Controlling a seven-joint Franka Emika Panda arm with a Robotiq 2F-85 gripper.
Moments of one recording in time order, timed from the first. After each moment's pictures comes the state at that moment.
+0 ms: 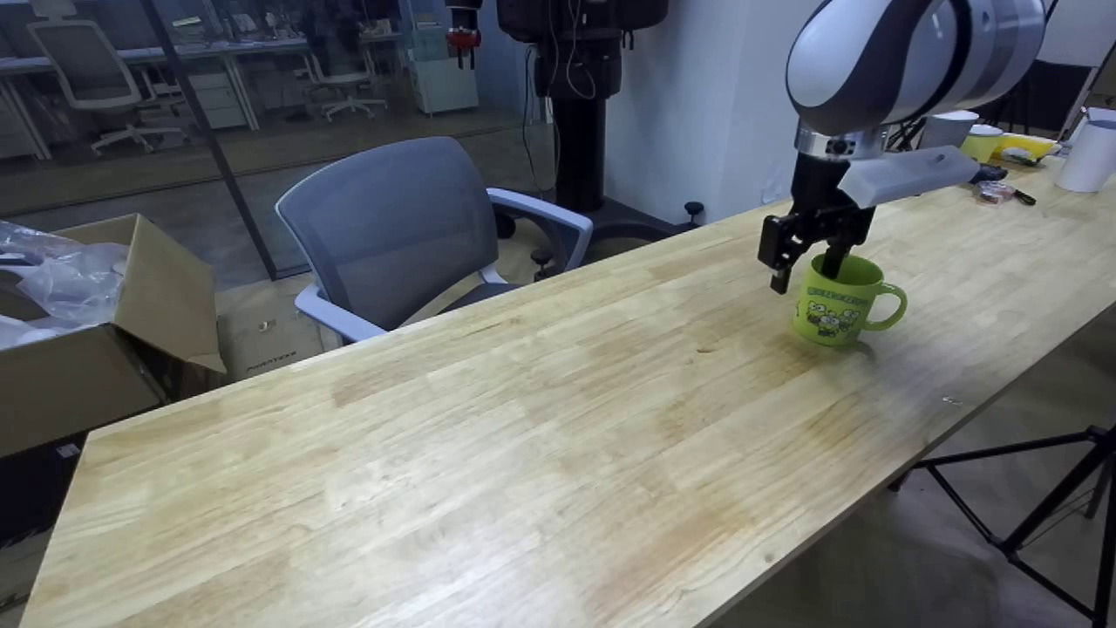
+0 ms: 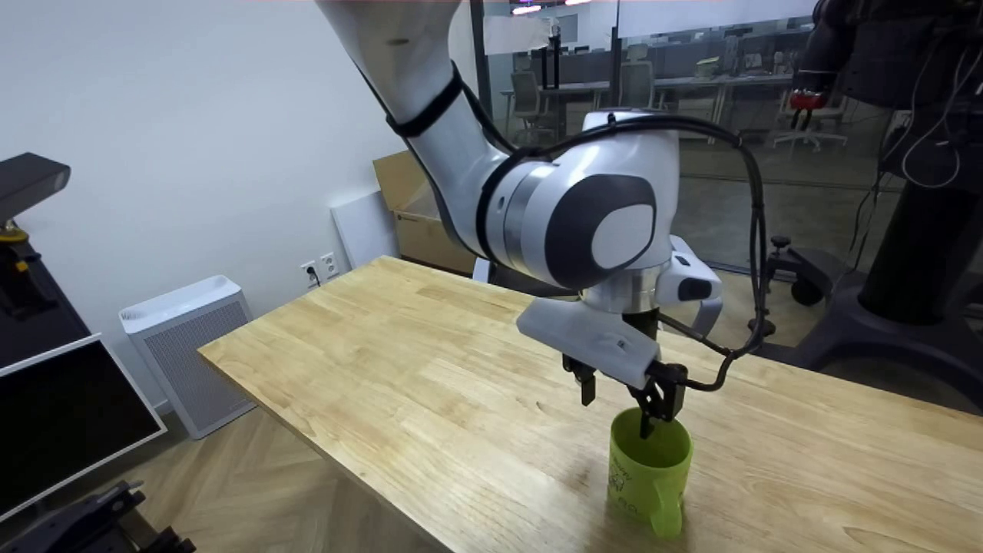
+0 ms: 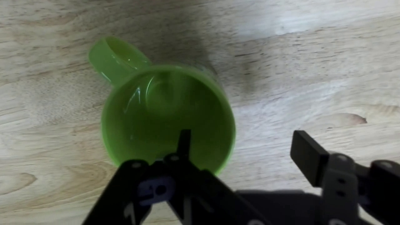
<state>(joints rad) -0.17 0.63 -0.10 -2.00 0.04 2.63 -0.09</state>
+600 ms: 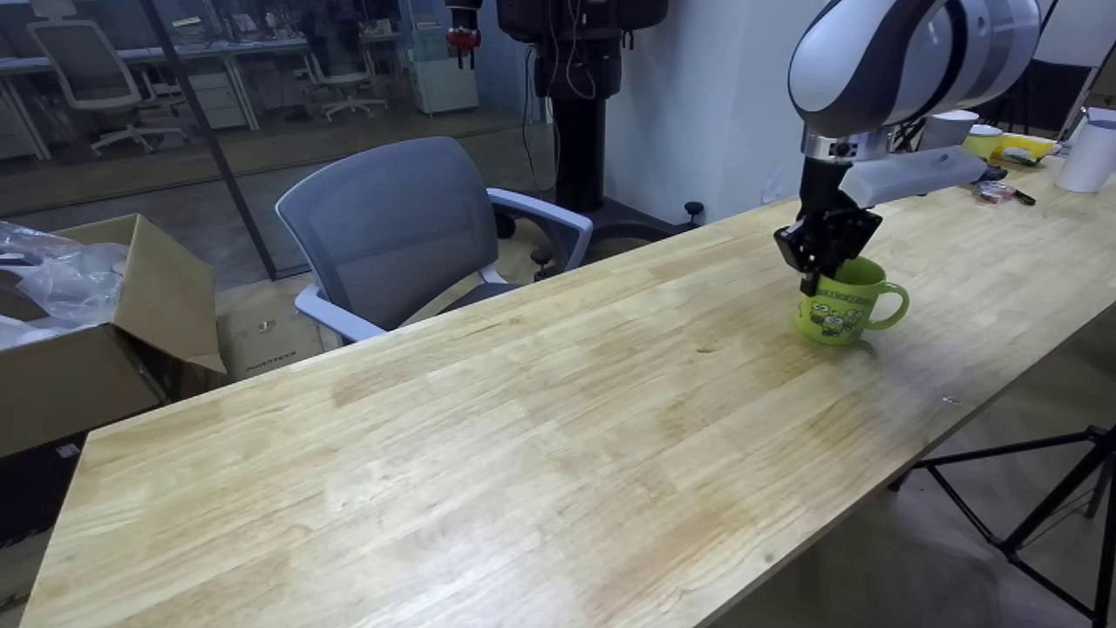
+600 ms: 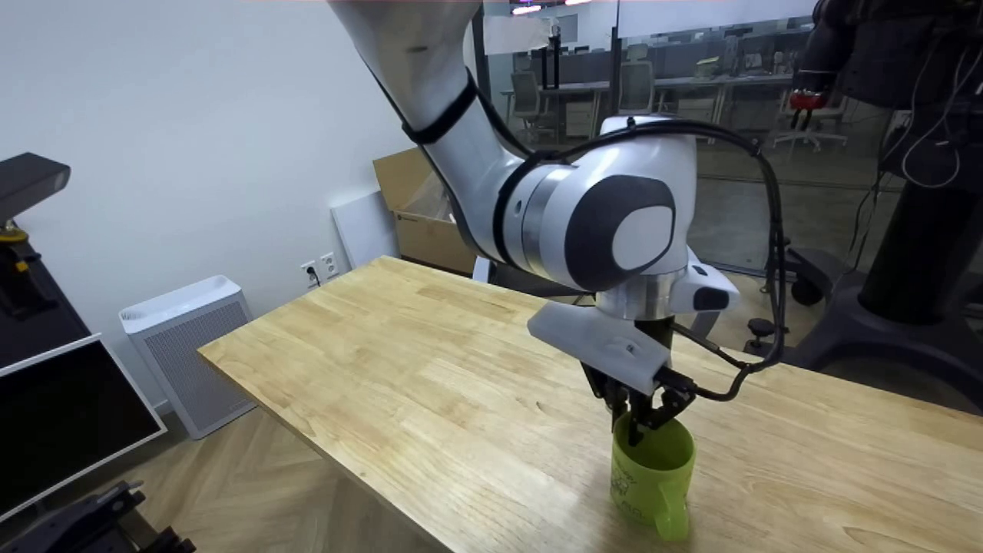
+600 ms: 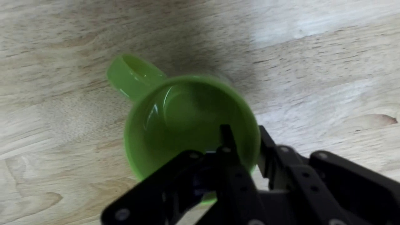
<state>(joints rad) -0.15 0.66 -0.14 -1.96 0.03 2.57 -0.03</state>
